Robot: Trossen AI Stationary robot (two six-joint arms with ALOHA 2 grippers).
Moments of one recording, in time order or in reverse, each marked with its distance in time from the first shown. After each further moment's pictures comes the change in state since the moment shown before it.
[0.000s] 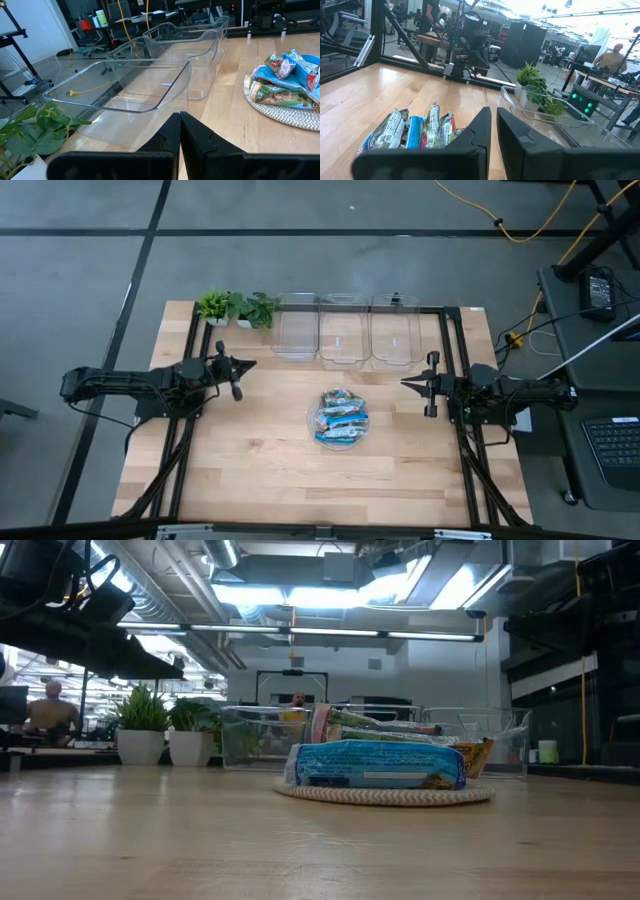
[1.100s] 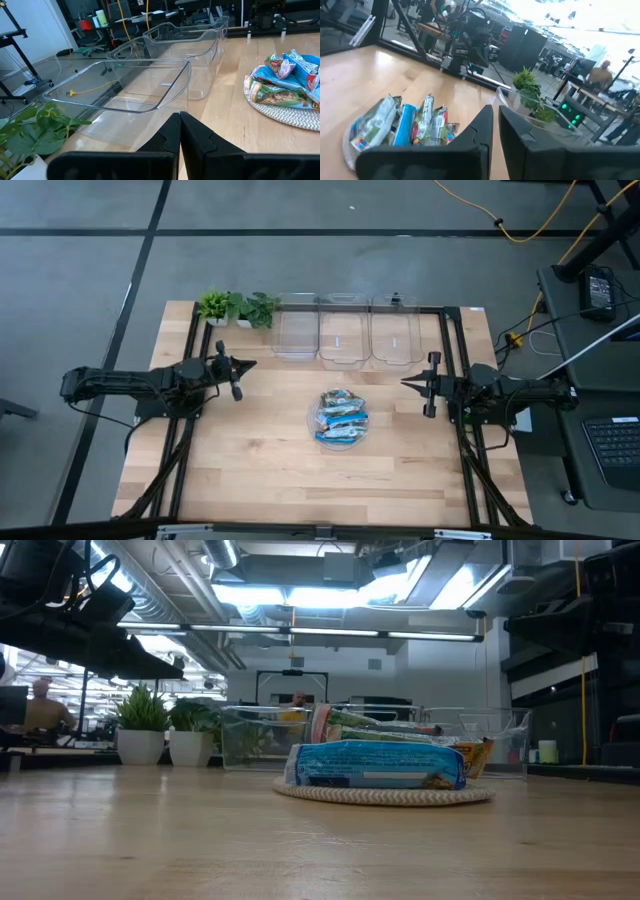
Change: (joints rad) left arm 0.000 0.000 0.000 0.000 0.000 0.000; right arm 0.000 0.000 0.000 0.000 0.000 -0.132
